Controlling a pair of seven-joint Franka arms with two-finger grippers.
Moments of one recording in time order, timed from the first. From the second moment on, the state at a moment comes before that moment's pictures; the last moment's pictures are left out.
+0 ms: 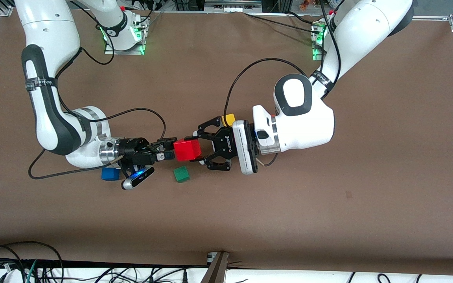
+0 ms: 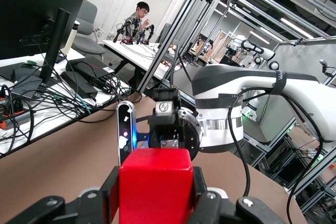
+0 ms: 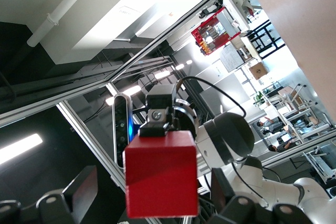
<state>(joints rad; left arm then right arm) -0.14 0.85 -0.72 -1.13 -0.95 2.51 1.09 0.21 0.68 0.02 -1.51 1.92 1.61 -0.05</state>
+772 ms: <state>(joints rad) -0.14 0.85 -0.72 -1.13 -0.97 2.51 1.09 0.21 0.69 0.01 -1.51 1.92 1.61 -0.05</state>
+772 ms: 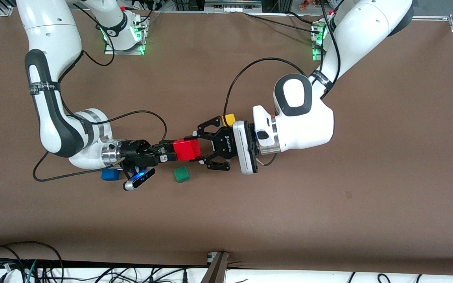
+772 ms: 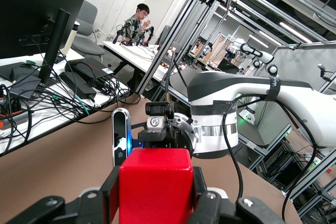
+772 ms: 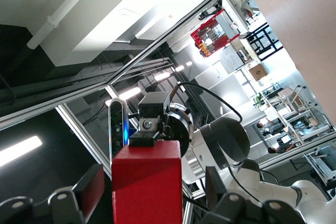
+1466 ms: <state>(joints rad) -0.14 0.85 -0.72 -1.13 -0.97 2.51 1.09 0.21 0.69 0.01 -1.50 1.92 1.61 -0.05</state>
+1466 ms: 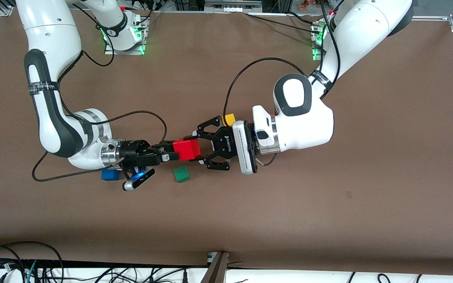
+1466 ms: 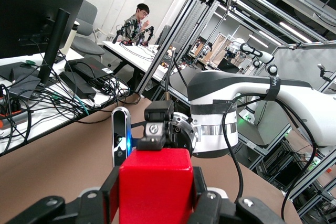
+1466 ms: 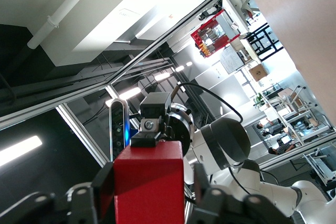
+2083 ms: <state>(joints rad) -0.14 0.85 -0.72 -1.12 -0.97 2.51 1.09 0.20 0.69 0.01 -1.50 1.92 1.60 -0.06</state>
